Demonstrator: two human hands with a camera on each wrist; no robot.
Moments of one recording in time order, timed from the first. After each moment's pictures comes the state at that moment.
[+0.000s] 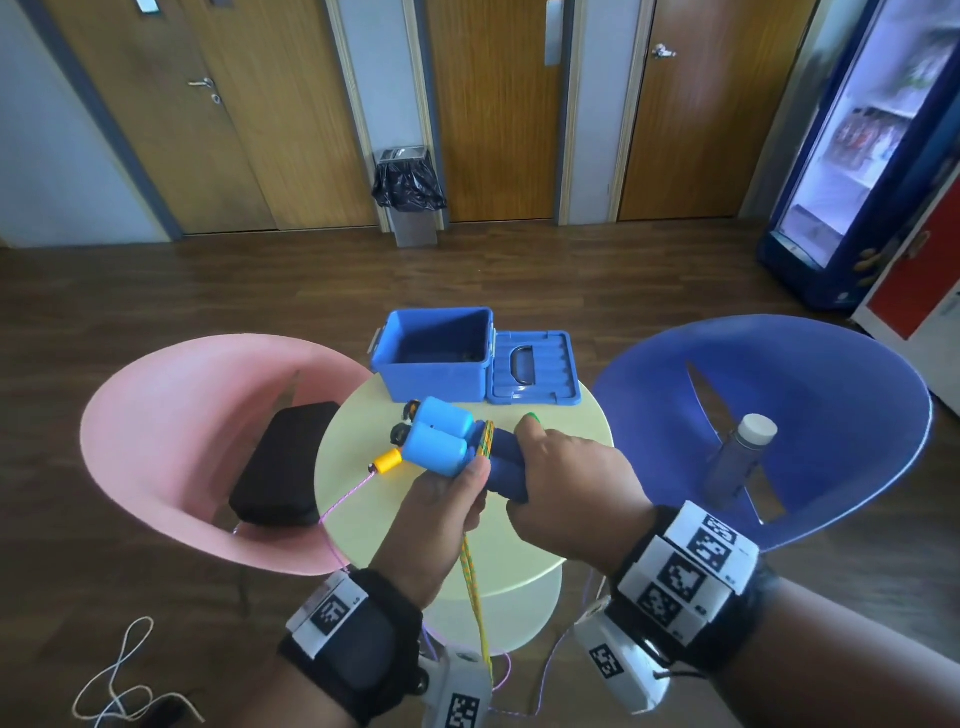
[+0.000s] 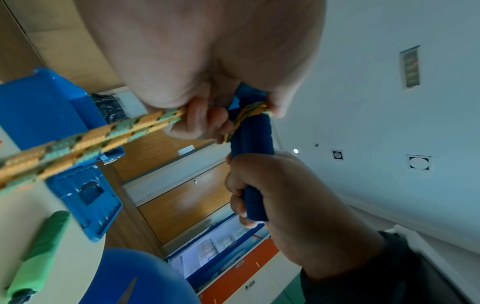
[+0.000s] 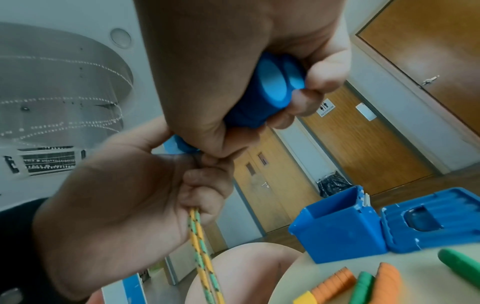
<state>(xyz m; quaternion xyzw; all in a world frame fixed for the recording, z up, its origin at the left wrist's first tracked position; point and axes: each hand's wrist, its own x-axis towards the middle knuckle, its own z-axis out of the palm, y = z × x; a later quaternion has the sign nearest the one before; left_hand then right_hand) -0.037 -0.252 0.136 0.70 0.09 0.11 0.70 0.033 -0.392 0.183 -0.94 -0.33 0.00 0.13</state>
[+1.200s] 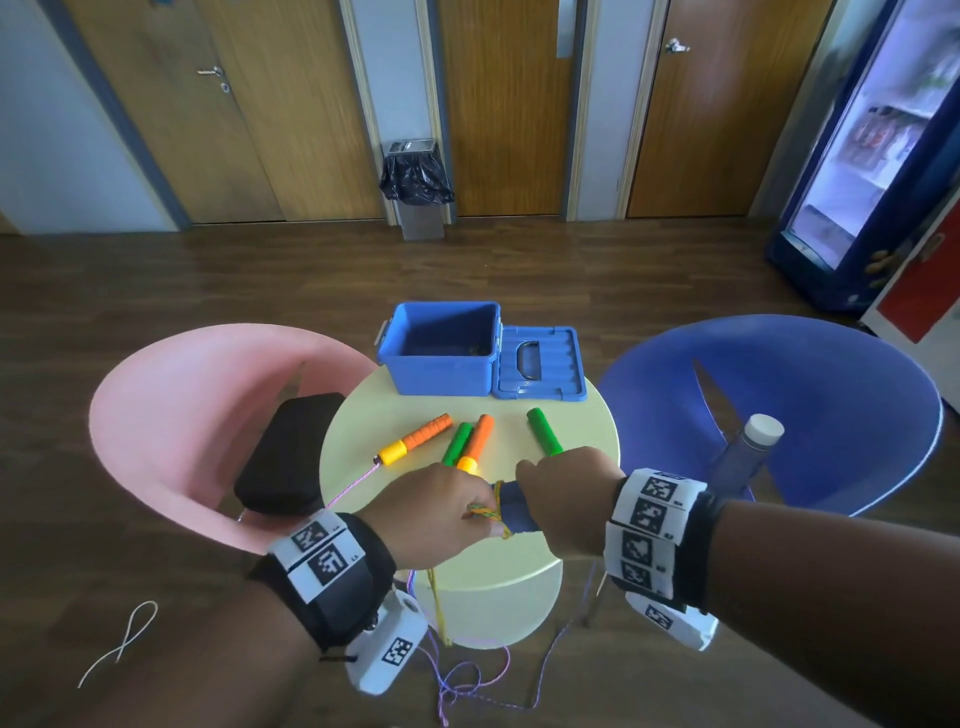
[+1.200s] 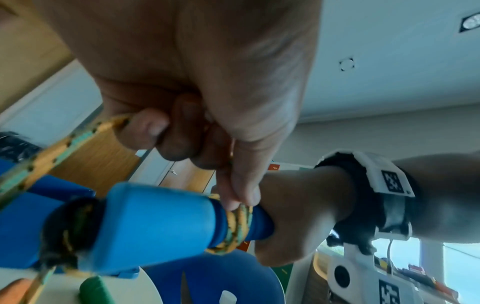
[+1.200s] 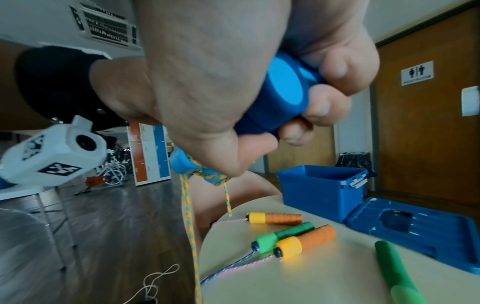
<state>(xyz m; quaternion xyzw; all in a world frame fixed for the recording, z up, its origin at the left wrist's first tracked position) -0.024 -0.212 0.145 0.97 -0.03 -0.10 0.22 0.060 -0.381 0.148 -0.87 -0.43 0.12 -0.21</state>
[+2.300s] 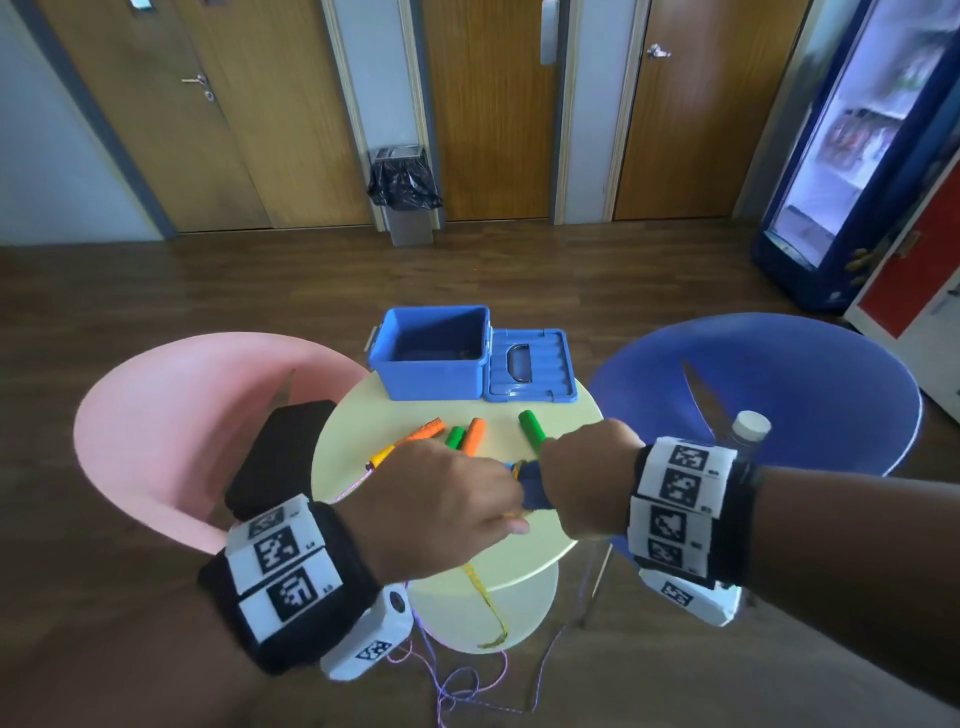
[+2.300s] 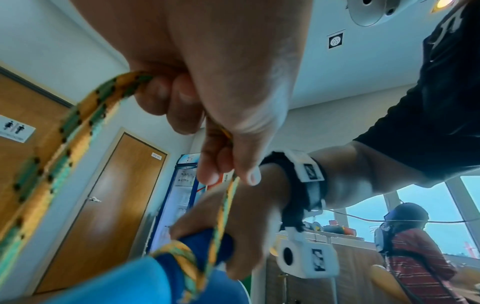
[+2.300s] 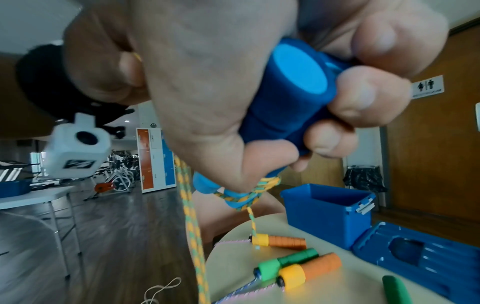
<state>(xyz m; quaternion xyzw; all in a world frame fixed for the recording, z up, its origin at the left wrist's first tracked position) -0.036 -0.226 0.191 0.94 -0.28 0.17 0.03 0.058 -0.395 0.196 -0.87 -0.40 0.12 -0.27</state>
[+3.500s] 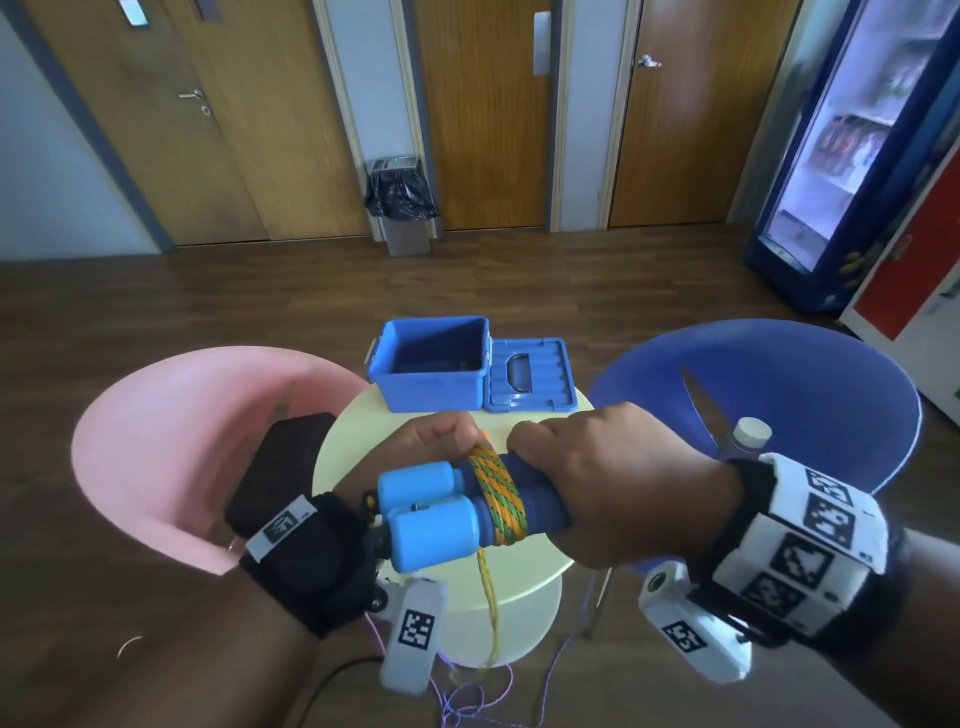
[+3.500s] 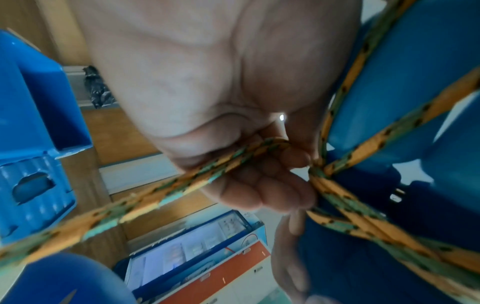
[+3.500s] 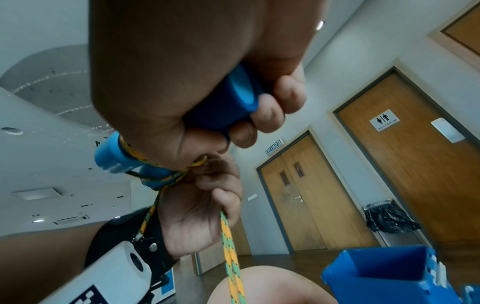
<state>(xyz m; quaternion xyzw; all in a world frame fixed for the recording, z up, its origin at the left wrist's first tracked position) 0.000 -0.198 0.188 0.59 -0.03 -0.13 0.79 0.039 -0.421 0.237 -0.83 -0.54 -0.09 0.06</state>
